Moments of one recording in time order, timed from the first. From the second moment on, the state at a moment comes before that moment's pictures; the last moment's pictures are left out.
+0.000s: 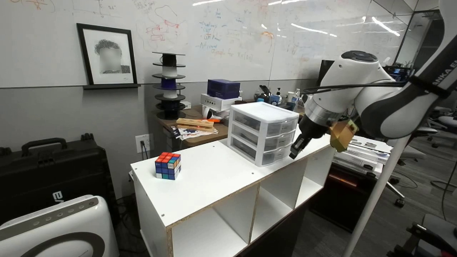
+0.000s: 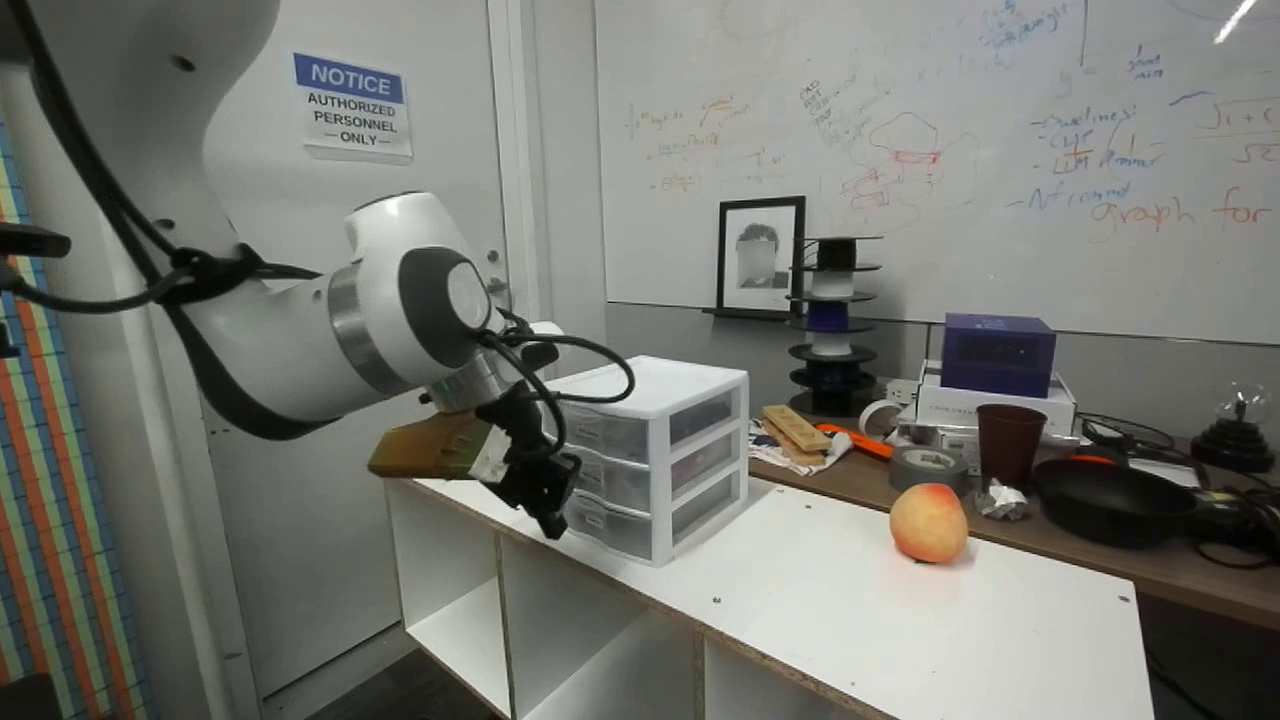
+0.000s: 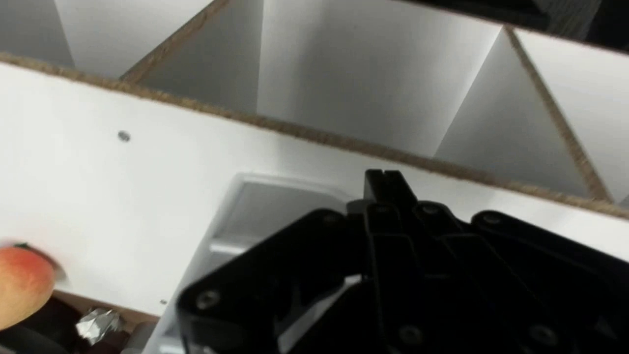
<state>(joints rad) -0.08 0.26 -0.02 -2.43 -0.86 3.03 0.52</state>
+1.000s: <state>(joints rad) -0.17 -0.21 0.16 -2.72 0.12 2.43 -0.24</state>
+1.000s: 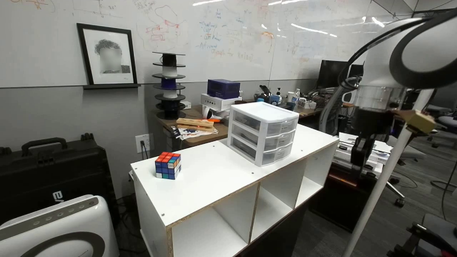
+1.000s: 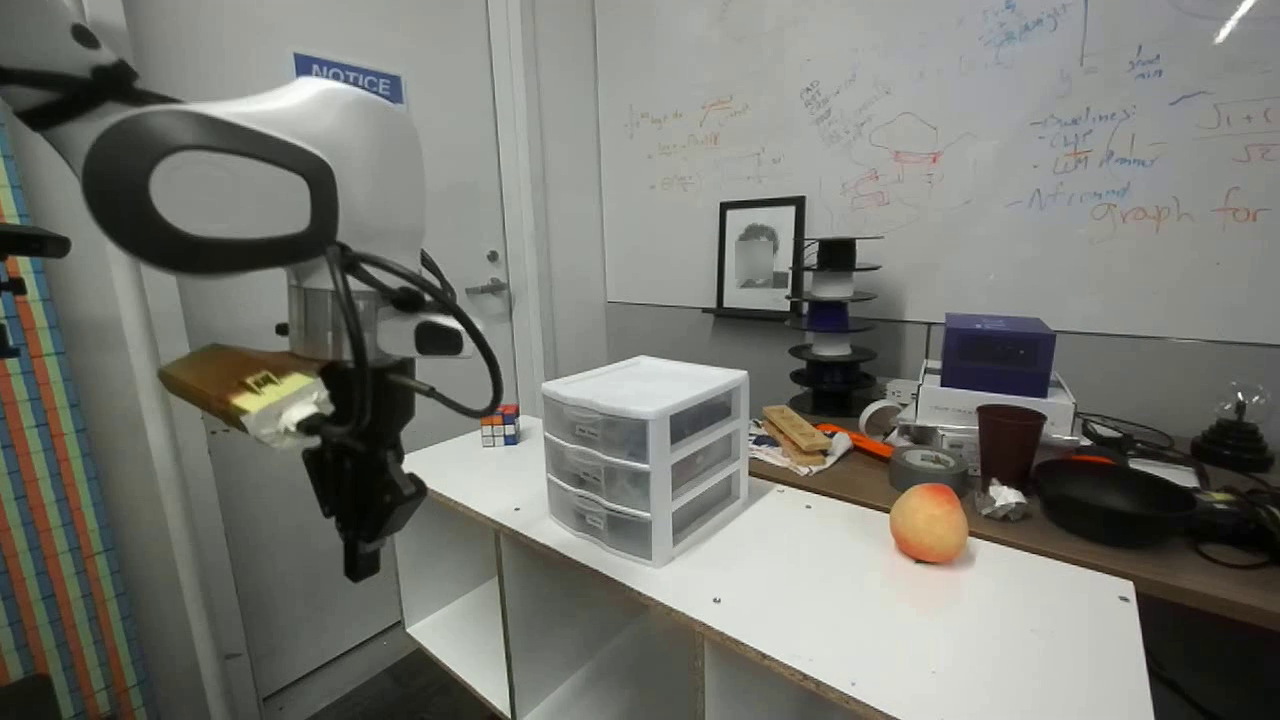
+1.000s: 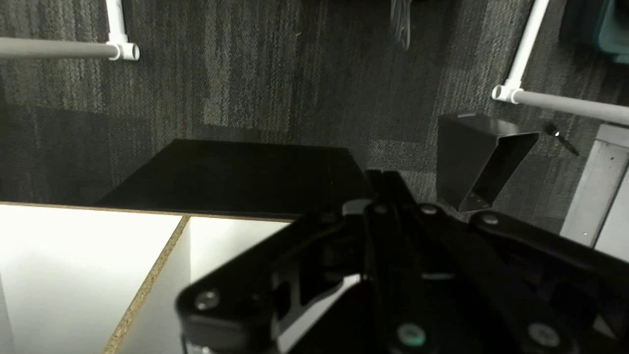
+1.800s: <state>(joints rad) 0.00 -0.81 0.05 -2.53 -0.02 1.77 -0.22</state>
